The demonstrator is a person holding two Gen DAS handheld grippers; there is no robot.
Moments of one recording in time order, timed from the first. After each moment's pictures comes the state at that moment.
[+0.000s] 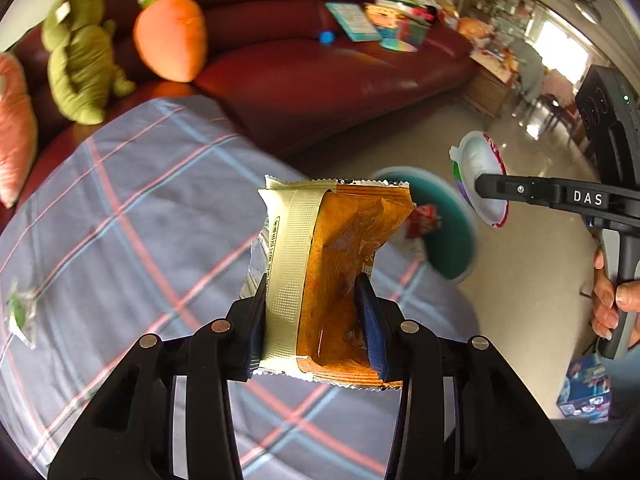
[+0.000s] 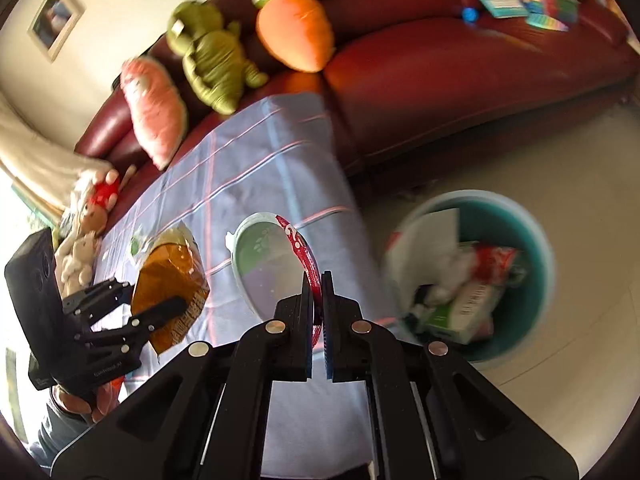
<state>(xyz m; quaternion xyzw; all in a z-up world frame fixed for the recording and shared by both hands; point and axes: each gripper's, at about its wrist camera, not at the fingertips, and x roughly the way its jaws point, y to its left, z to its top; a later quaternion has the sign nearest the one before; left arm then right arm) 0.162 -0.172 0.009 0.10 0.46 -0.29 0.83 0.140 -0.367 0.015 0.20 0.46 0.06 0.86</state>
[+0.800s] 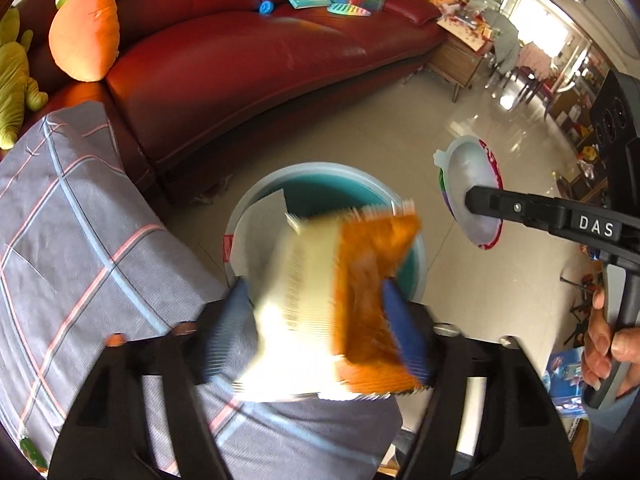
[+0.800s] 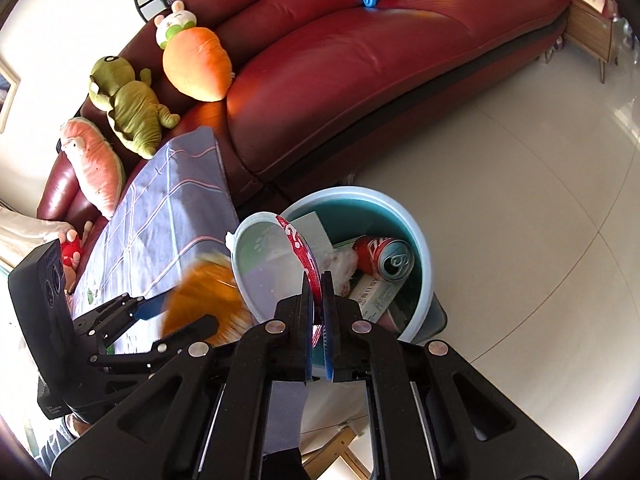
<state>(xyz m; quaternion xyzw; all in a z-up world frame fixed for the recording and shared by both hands) 0.183 -0.337 -0.041 0.12 0.50 -0.33 0.79 0.115 -0.508 -0.028 0.26 0.46 -0.03 0.85</state>
